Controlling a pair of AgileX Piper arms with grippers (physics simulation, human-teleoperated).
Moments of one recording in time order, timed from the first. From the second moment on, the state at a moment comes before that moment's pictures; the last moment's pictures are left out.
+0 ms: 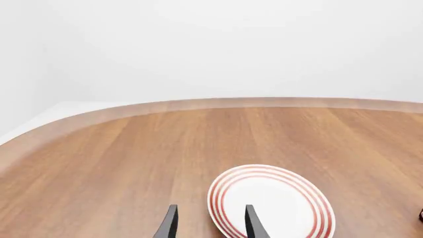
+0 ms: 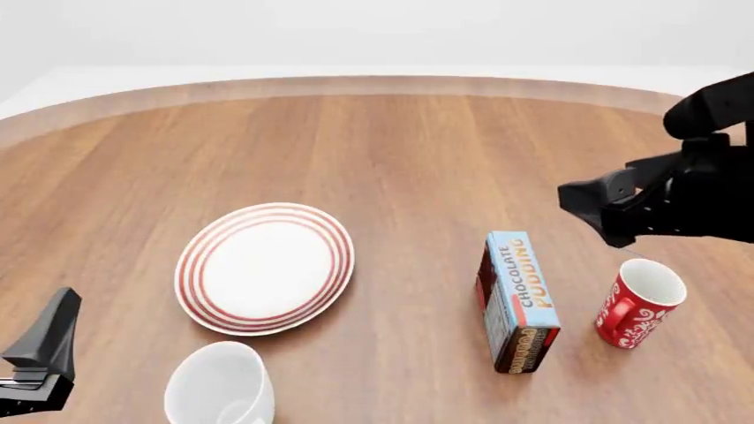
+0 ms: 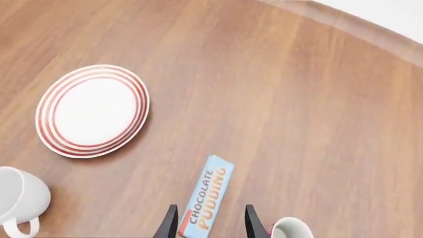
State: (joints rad) left arm 0.00 0.00 0.00 0.00 0.00; right arm 0.37 0.86 -0.86 0.65 -0.05
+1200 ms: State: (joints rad) left arm 0.00 0.00 0.00 0.00 0.00; right arm 0.39 1.16 -0.93 0.63 0.08
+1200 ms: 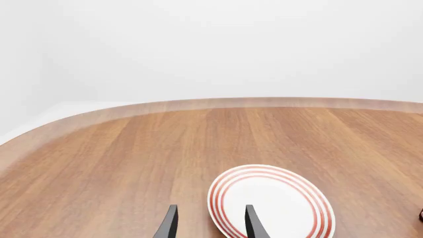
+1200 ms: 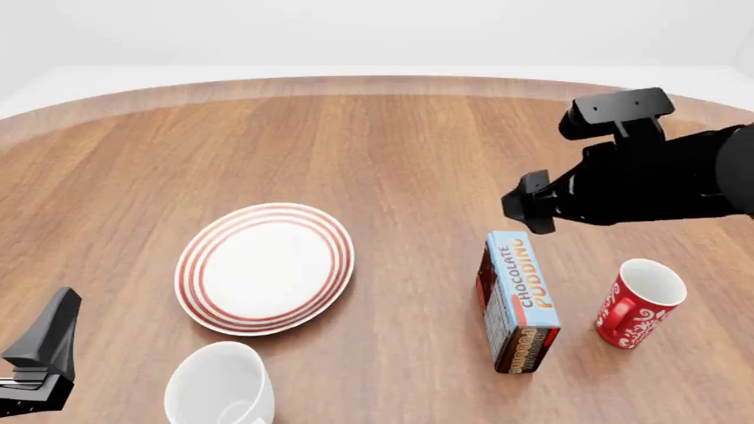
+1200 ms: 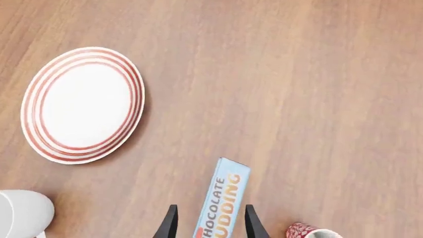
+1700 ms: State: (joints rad) left arm 0.00 0.00 0.00 0.00 0.00; right arm 0.36 1.21 -0.89 0.61 0.08
